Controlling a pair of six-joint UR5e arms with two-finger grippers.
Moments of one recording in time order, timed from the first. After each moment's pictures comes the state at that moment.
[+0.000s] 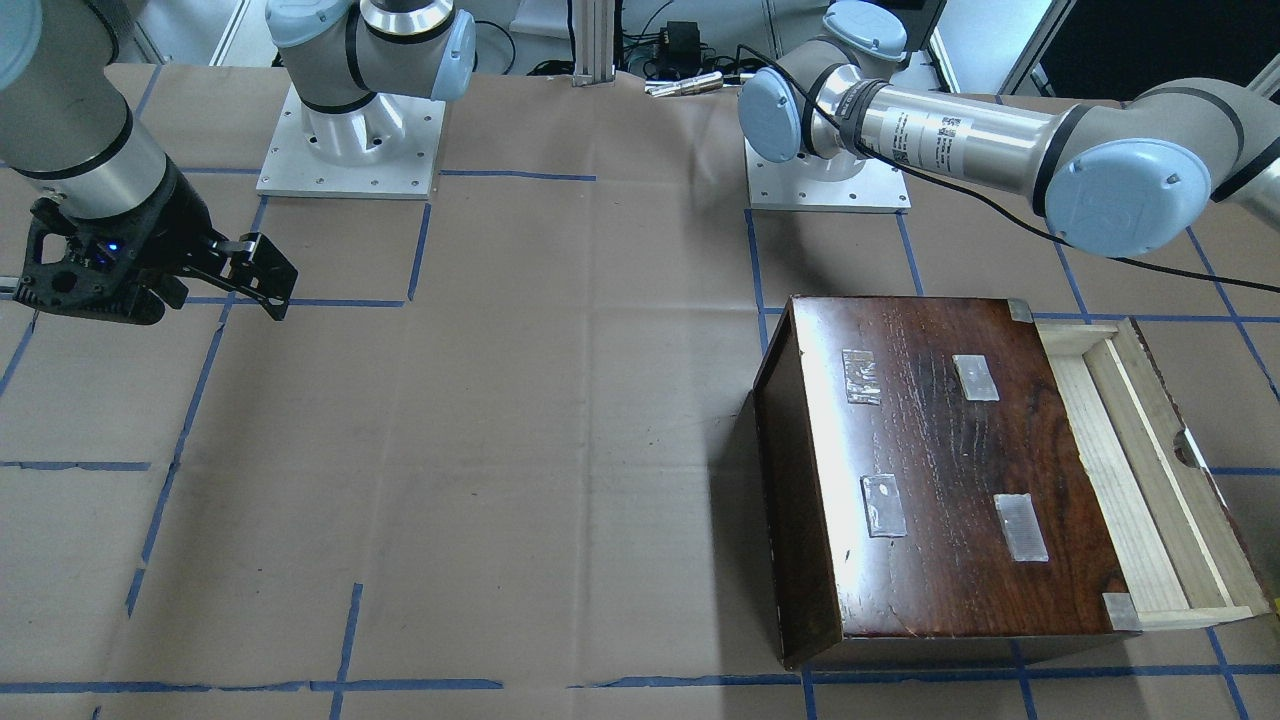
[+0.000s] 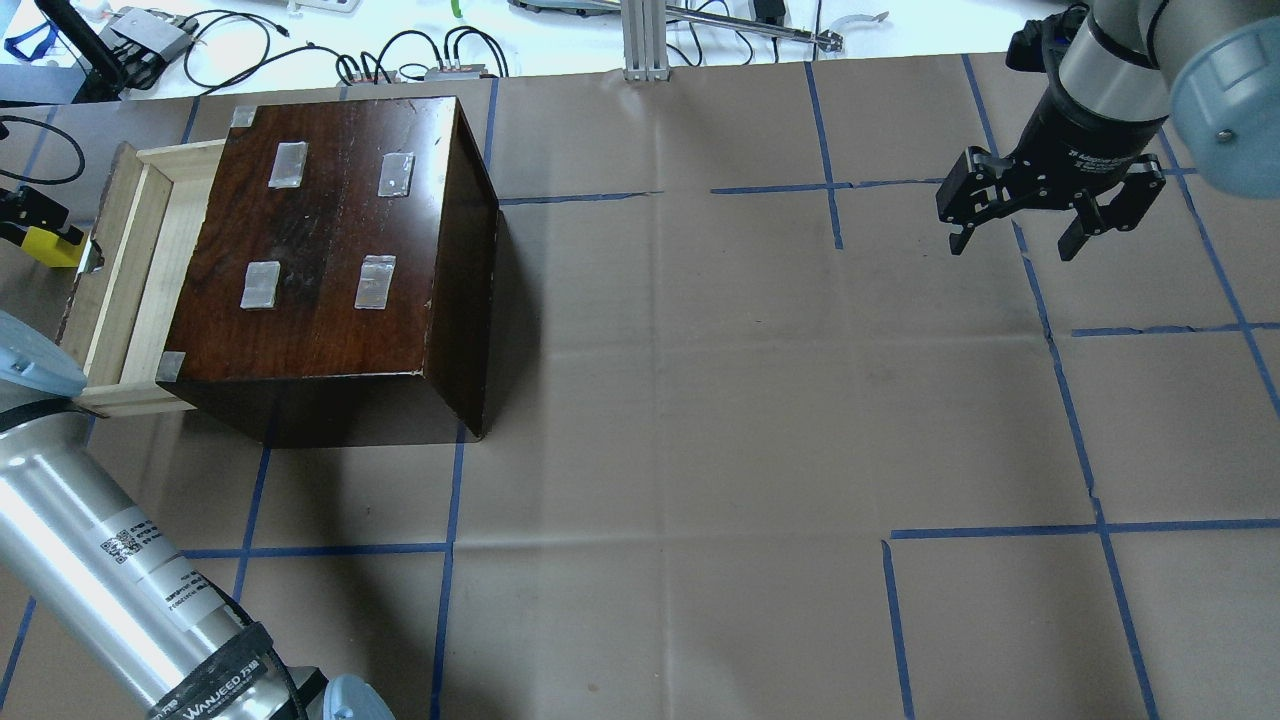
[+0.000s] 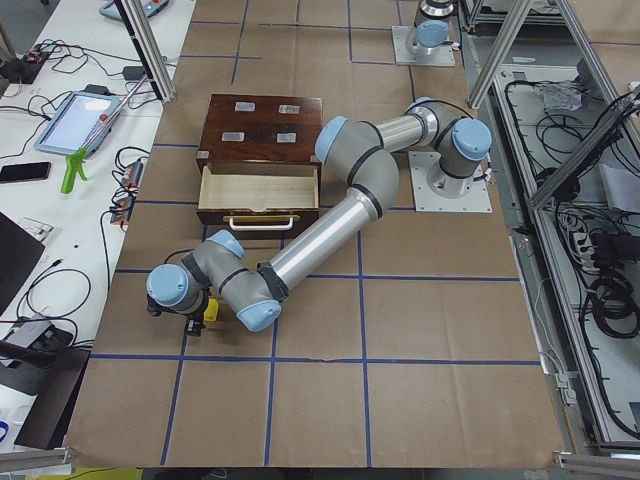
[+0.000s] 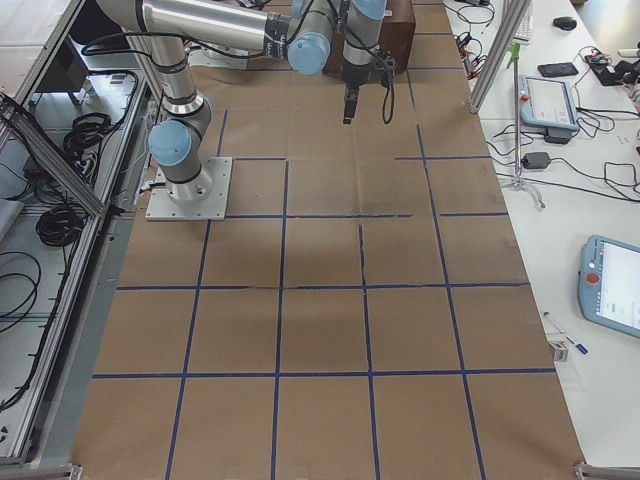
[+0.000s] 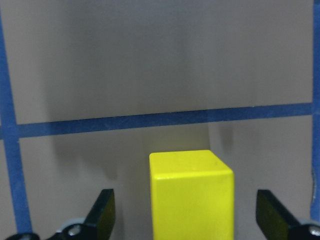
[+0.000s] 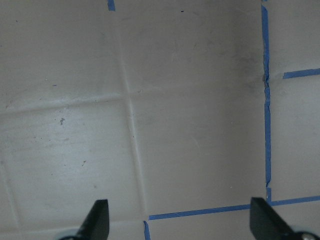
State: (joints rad) left arm -0.83 -2.75 -0.49 -1.54 1.46 0.81; right arm 1.43 -1.52 1.65 -1.63 -1.57 -0.03
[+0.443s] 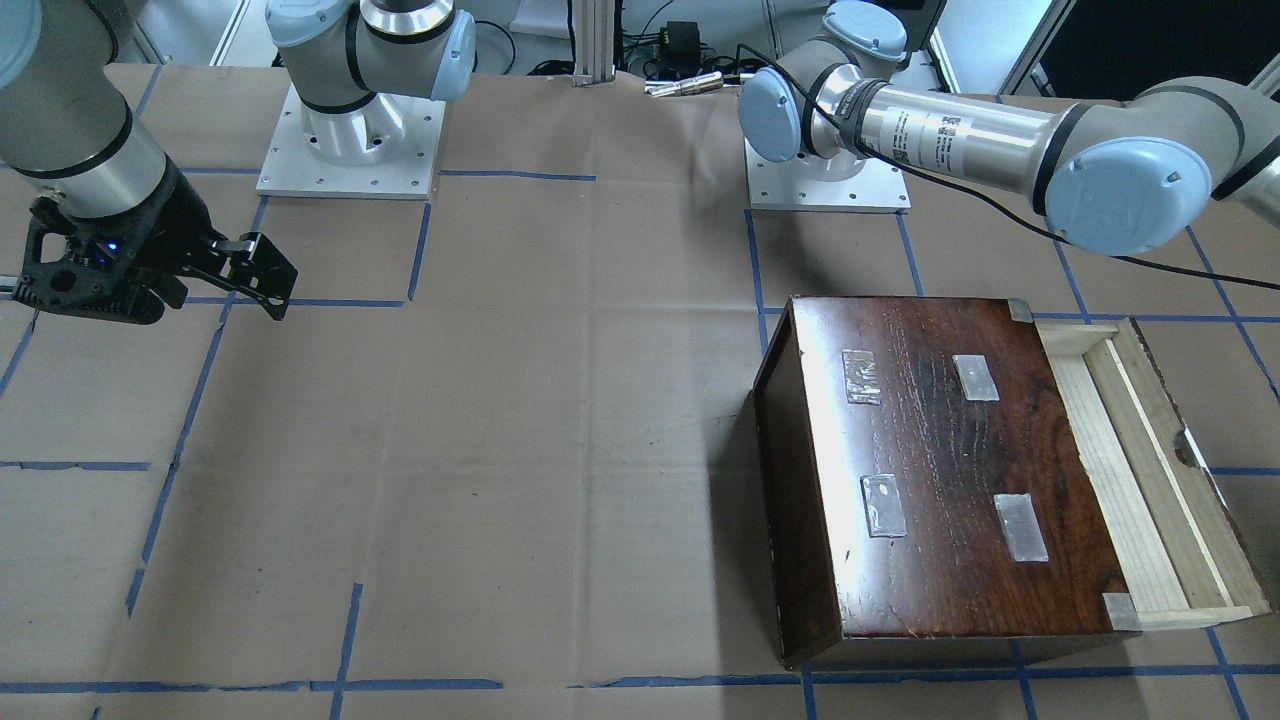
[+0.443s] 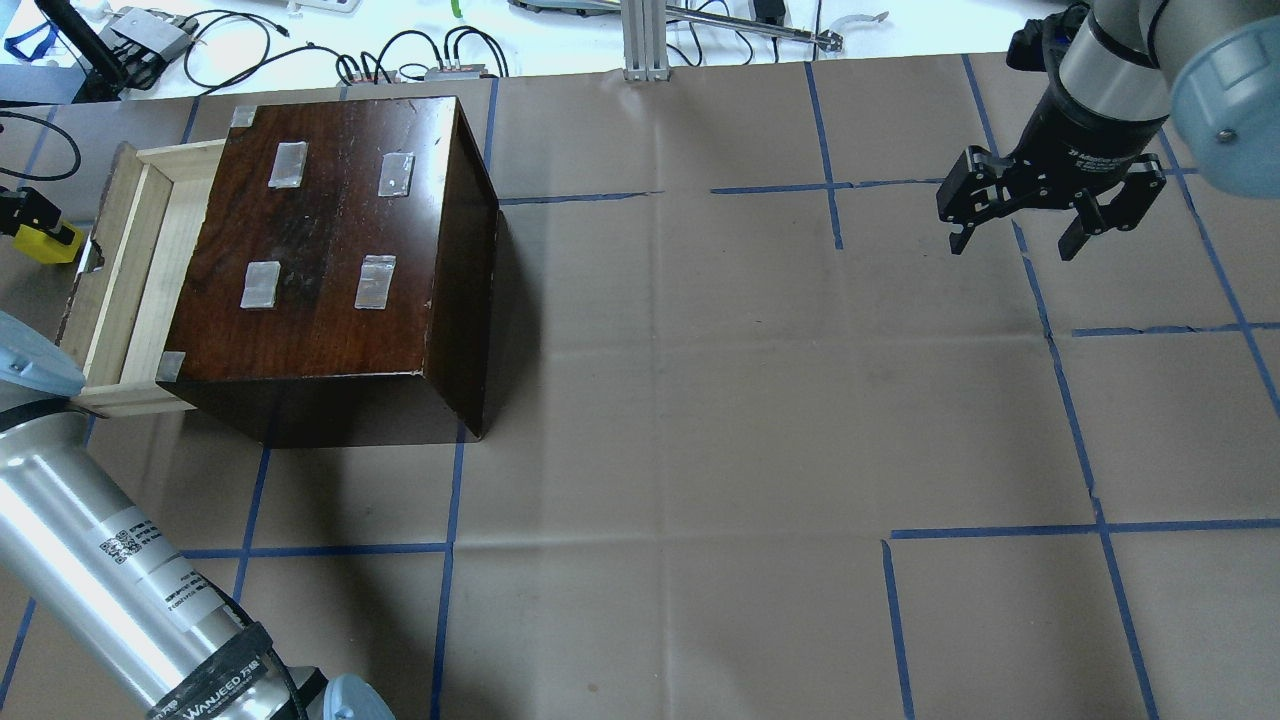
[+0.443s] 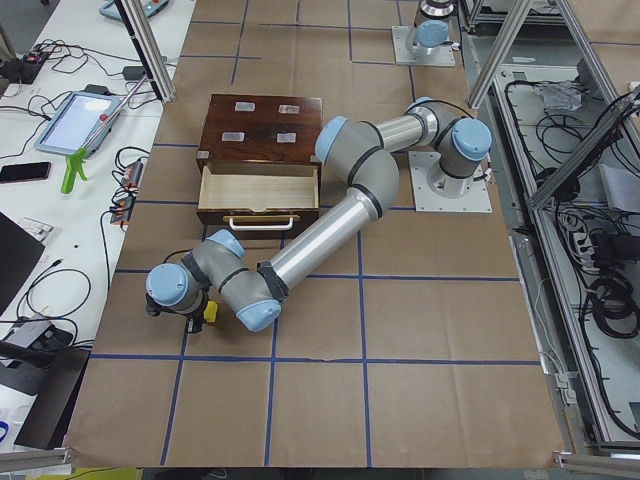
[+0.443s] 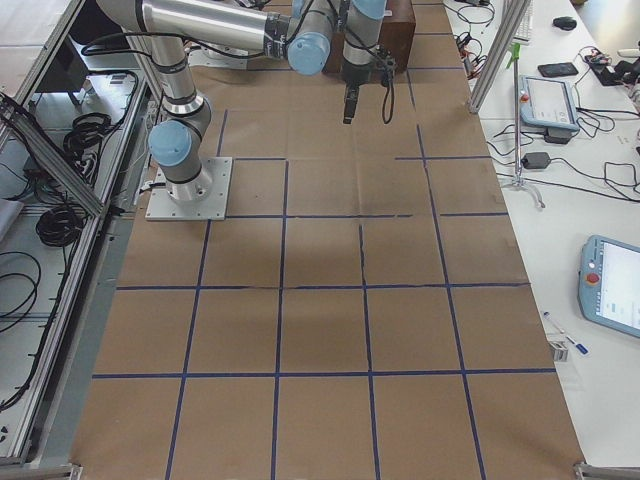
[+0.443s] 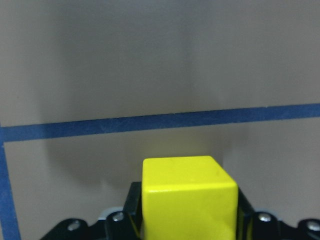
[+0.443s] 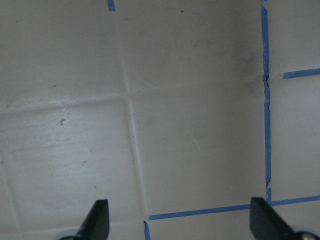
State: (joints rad) left arm -0.82 -2.73 -0.48 -1.54 1.46 0.81; right arm 1.43 -1.52 1.65 -1.63 -1.57 -0.03
